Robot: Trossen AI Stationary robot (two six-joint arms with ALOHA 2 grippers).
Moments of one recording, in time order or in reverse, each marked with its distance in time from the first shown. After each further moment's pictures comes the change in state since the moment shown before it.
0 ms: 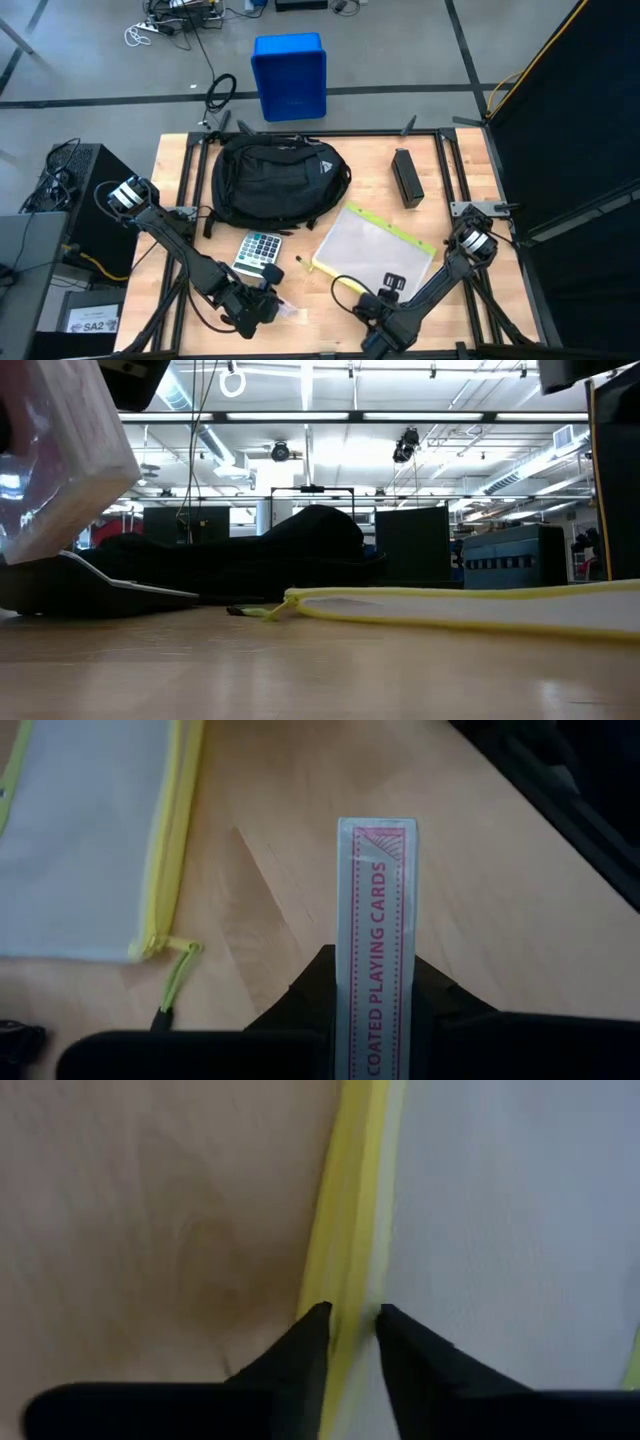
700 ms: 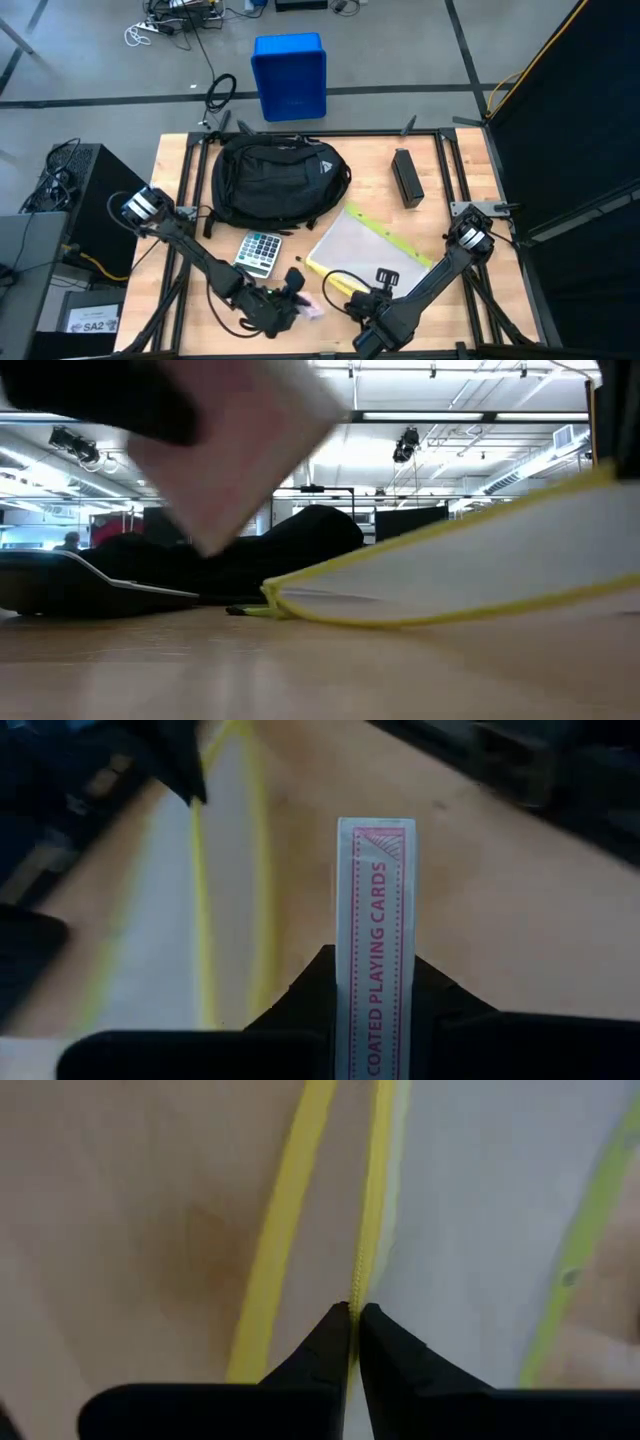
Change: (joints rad) left arm 0.066 0.148 0.000 0.424 -0.137 0.390; right arm -0.039 -0.001 0.236 -0.183 0.026 -0.095
